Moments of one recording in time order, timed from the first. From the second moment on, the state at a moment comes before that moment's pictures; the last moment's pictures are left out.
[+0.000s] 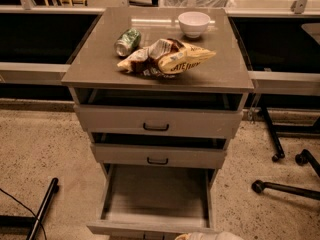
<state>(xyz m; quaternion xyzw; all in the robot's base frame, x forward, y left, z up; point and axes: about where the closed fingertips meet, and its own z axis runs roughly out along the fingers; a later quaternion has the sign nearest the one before) 0.357 -0.072 0.213 -0.60 0.70 0.22 0.32</state>
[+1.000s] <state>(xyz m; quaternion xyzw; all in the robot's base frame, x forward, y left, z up) 0.381 -0.070 0.145 -0.58 0.73 0.20 0.31</state>
